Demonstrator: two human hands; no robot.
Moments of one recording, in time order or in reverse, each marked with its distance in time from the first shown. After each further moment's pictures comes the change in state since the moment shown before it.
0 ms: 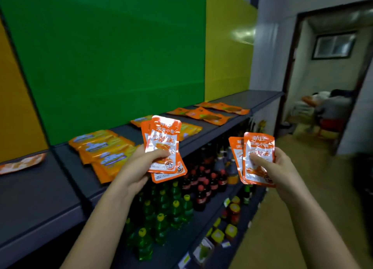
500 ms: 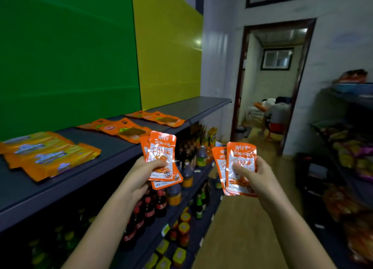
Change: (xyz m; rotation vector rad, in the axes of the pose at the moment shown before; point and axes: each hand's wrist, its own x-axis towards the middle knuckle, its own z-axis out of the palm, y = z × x) left_hand 0.152 -0.081 0.259 -0.006 -0.164 -0.085; right_hand 0.166 0.044 -0.186 -0.077 0.140 -0.004
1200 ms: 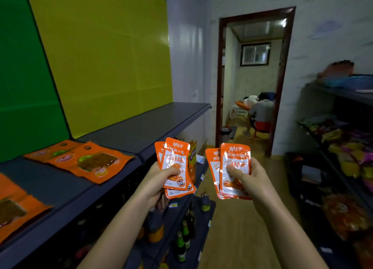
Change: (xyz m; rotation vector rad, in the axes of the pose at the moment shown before) left_hand 0.325 -0.027 0.197 0.075 -0.151 -0.056; right_hand 0.330 0.047 -0.052 0.021 0.084 0.004
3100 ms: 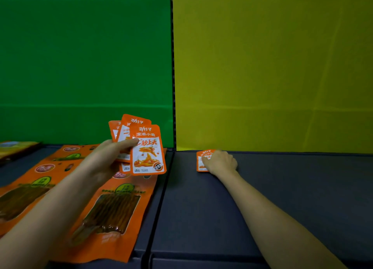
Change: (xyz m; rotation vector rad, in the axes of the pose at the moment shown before) left_hand 0.152 0.101 -0.162 -0.051 1.281 0.067; right_hand 0.336 0.007 0.465 -0.826 -0.985 -0.654
